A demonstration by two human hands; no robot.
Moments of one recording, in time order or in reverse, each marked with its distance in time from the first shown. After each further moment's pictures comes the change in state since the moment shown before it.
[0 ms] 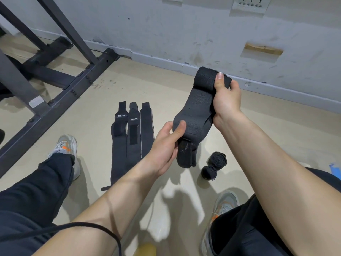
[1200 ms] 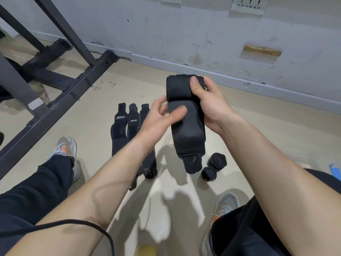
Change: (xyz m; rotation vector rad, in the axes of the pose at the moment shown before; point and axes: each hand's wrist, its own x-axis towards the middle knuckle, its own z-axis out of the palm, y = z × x) left_hand 0.027 0.049 -0.010 0.374 0.065 0.200; right_hand -0.022 -0.008 0.007 -0.075 -0.529 -0.004
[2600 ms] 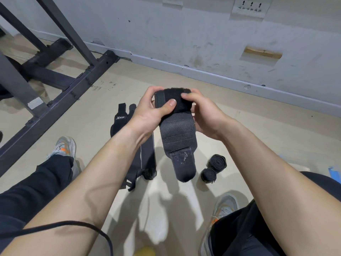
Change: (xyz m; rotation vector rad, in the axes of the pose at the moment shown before) left_hand 0.009 0.028 -0.013 -0.055 0.049 0.050; right_hand -0.005 0.008 -0.001 -0.121 -0.219 0.240
